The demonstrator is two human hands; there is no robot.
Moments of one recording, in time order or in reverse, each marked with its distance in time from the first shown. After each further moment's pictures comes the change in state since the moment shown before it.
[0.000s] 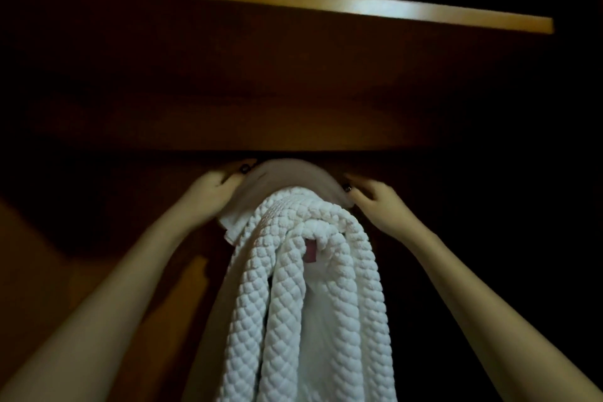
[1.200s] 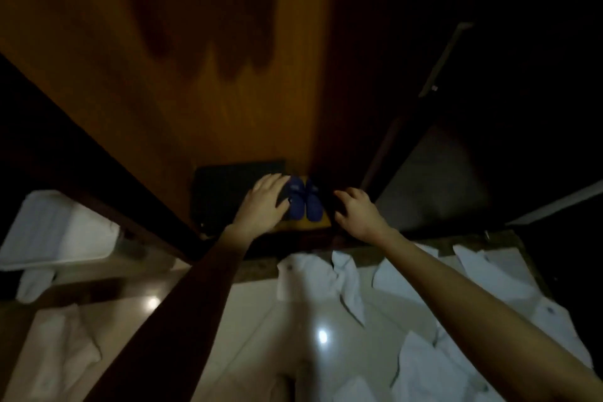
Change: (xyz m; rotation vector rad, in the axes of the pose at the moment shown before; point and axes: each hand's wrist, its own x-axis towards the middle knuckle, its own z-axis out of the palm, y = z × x) left_hand -0.725 0.043 0.258 0.084 -0.898 -0.523; right_hand -0.726 0.129 0.099 -0.343 -1.016 0.613
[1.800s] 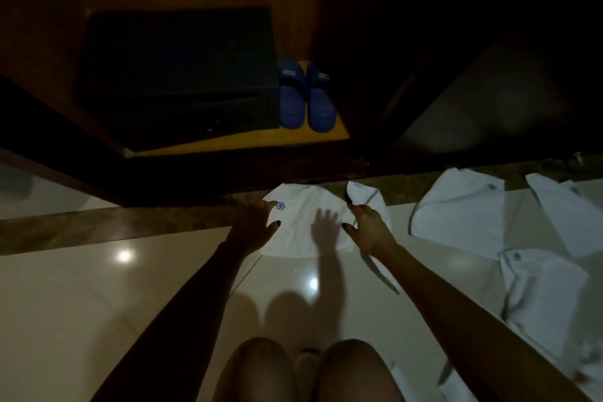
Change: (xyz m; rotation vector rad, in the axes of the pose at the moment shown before) left_hand 0.055 -0.300 0.518 0.034 -0.253 -0.122; right_hand 0.168 0.225 0.509 0.122 -0.157 0.209
